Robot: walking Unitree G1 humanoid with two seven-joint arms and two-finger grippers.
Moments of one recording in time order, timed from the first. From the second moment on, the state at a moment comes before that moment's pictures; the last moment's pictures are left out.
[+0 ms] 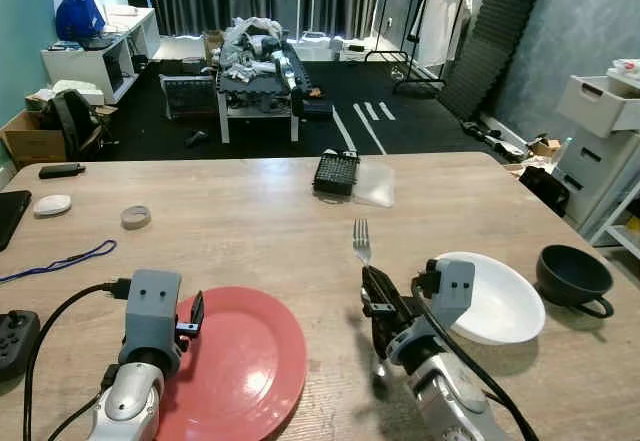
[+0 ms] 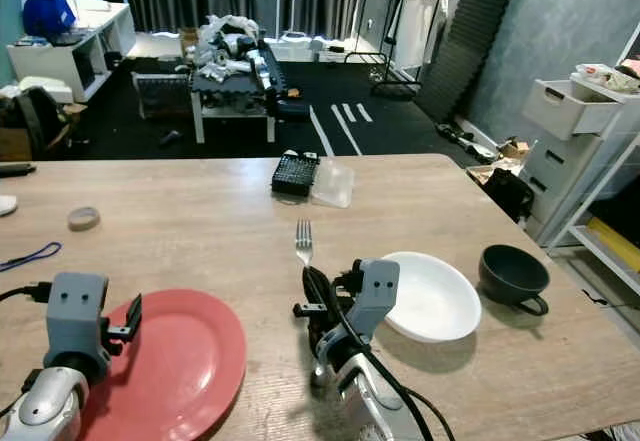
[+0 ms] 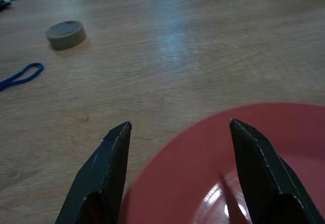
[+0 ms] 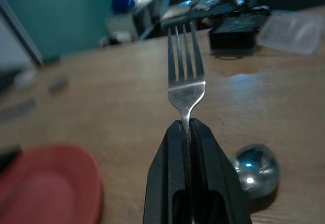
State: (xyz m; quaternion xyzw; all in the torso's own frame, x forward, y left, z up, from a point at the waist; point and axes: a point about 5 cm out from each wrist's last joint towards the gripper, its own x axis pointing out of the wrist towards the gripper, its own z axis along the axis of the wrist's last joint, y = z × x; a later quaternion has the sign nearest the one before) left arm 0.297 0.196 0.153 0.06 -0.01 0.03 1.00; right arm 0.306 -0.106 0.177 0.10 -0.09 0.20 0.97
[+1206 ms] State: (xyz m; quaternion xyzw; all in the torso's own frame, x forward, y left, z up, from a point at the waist) left arm 0.289 0.211 0.166 0.07 -0.01 0.01 1.00; right arm 0.316 -0.176 0.164 0.03 0.07 0.10 0.99
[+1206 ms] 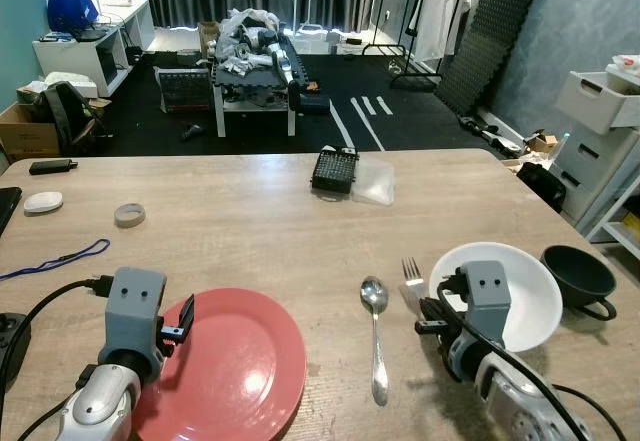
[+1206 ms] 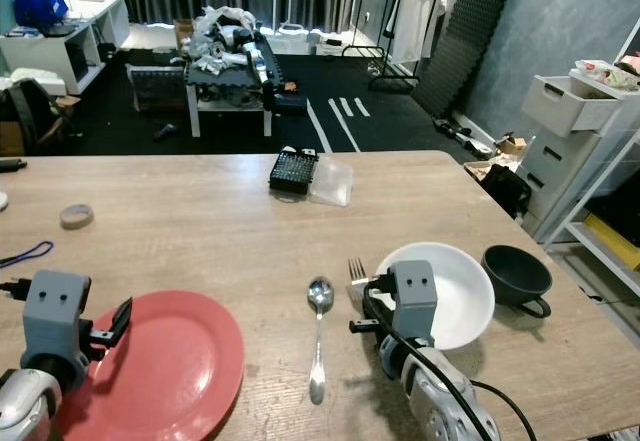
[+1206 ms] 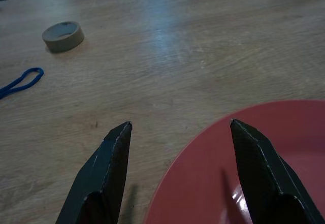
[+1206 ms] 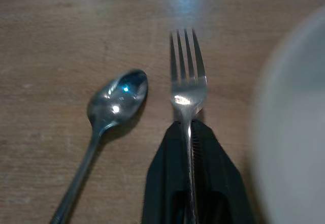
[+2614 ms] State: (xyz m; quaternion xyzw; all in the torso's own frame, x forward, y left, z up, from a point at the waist) left arm 0.298 0.190 0.175 0.06 -0.03 0.00 1.00; right arm 0.320 -0.132 0.206 0.13 -0.13 0.07 0.98
